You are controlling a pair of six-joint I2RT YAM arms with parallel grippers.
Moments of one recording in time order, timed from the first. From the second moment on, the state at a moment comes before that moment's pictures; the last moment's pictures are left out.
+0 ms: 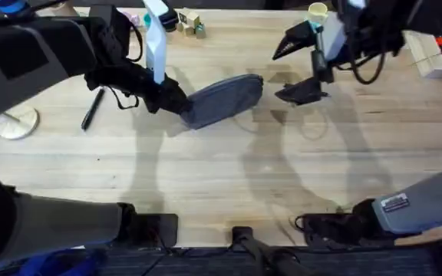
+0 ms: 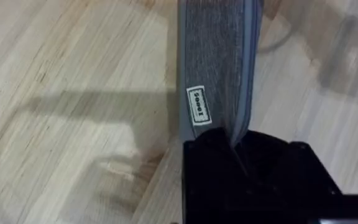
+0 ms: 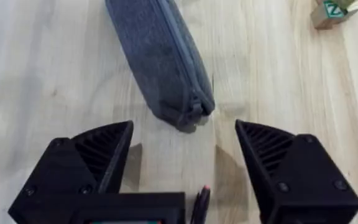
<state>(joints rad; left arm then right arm) 0.00 1.56 0.98 -0.80 0.70 0.91 0.01 1.78 1.31 -0.91 -0.86 -1.52</state>
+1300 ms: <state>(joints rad) 0.00 1.56 0.98 -0.80 0.69 0.91 0.09 1.90 1.31 -0.76 -0.84 -1.42</state>
